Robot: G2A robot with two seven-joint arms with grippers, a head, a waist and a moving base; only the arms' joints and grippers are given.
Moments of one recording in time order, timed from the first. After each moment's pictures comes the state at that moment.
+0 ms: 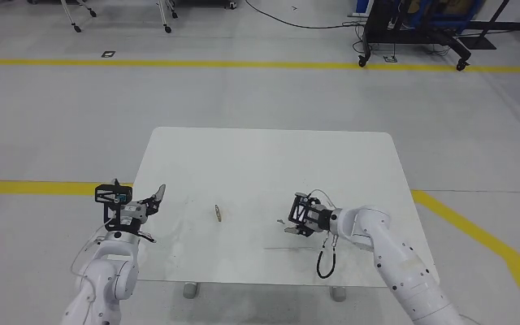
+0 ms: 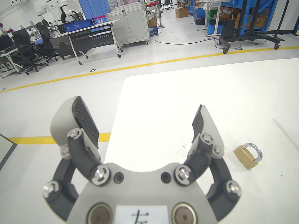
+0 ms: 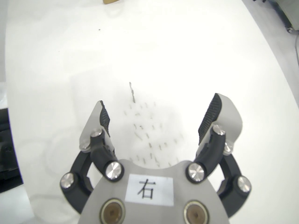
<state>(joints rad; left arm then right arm) 1.73 -1.15 -1.60 -1.80 1.33 0.00 0.00 -1.32 -1.16 1.17 -1.50 -1.49 -0.81 0.31</state>
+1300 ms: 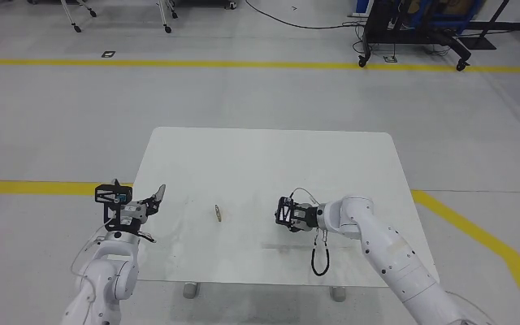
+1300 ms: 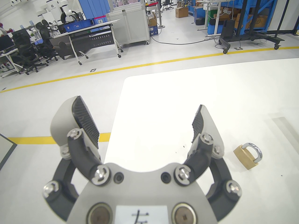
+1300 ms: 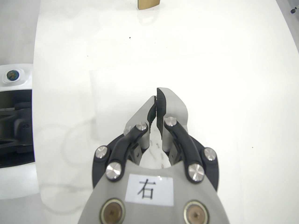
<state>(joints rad) 1.73 -1.15 -1.60 -1.80 1.33 0.00 0.00 -1.18 -1.17 1.03 -1.41 -1.41 -0.88 0.35</state>
